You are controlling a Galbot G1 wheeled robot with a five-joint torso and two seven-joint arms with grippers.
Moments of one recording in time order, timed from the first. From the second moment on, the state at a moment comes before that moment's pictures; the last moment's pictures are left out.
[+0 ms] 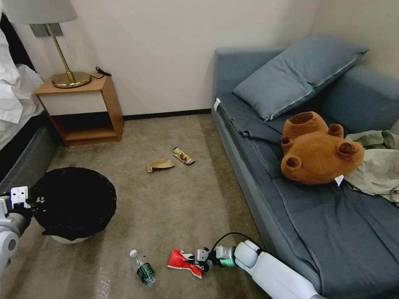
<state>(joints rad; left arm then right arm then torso) 1.42 -0.88 -0.96 -1.77 -0.66 0.56 -0.09 -0.80 1.25 -0.35 0.97 -0.06 0.26 -0.67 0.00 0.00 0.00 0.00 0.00</state>
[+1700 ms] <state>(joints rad) 1.41 -0.93 -0.89 -1.83 -0.67 0.52 -0.01 -0.14 1.58 -0.70 0.97 0.36 0.15 -0.51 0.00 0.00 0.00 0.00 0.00</state>
